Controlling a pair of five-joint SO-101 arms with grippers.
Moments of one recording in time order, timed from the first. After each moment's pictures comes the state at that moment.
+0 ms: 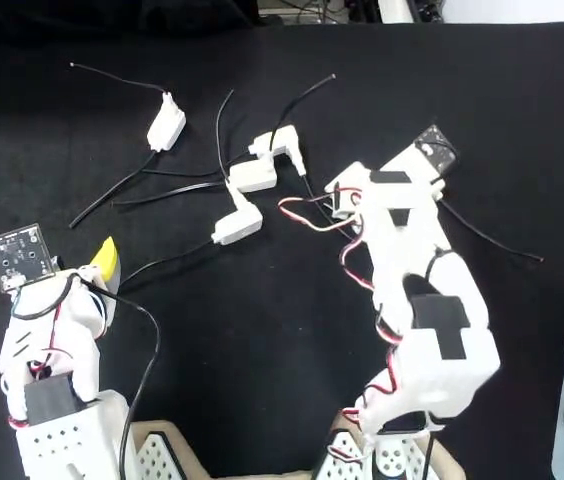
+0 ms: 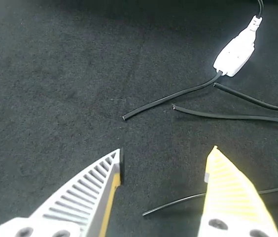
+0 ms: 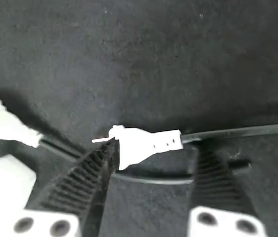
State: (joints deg) left arm -22.8 -95.7 84.4 50.6 2.1; right arm -2.3 13.3 22.8 41.8 -53.0
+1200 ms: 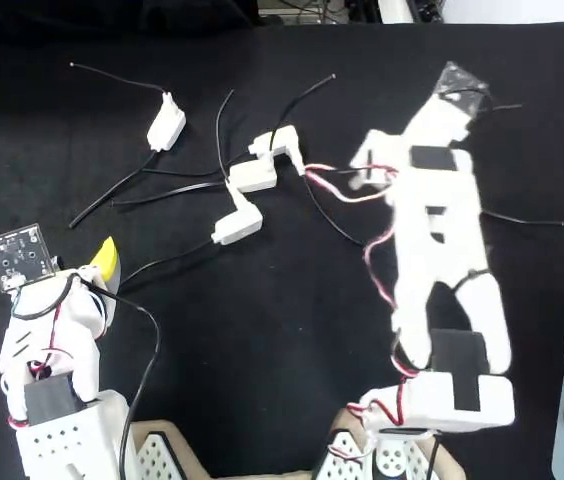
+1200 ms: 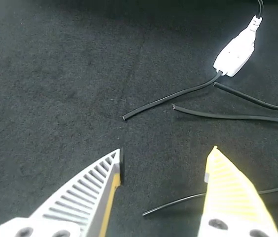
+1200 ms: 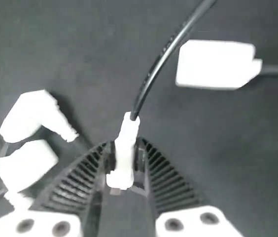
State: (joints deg) left arm -22.8 -95.7 84.4 50.6 2.1; right arm 5.0 0.0 15.1 52.1 -23.9
